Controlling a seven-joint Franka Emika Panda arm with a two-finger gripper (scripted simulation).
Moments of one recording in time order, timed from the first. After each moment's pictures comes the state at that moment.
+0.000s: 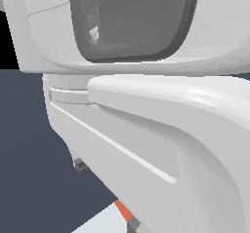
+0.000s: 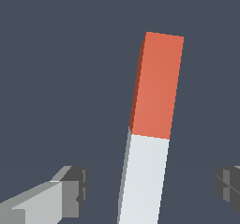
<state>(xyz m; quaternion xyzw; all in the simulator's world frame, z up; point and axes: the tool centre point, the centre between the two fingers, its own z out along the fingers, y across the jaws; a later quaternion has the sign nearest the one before) -0.020 -0.205 0.084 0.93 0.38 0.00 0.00</state>
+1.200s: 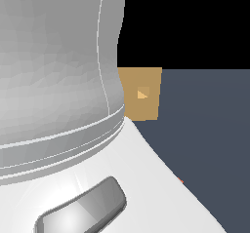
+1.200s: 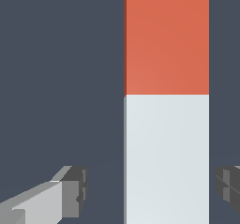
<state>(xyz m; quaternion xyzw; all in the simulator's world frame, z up) -0.045 -0.231 0.022 0.95 0.31 0.00 0.00</state>
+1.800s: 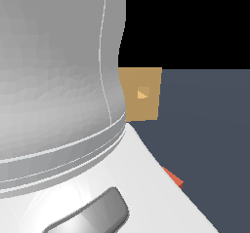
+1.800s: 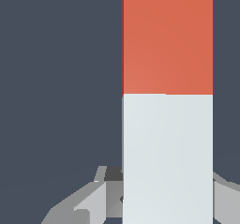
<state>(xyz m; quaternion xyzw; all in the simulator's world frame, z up) -0.044 -0.232 0.018 0.95 0.31 0.00 0.00</state>
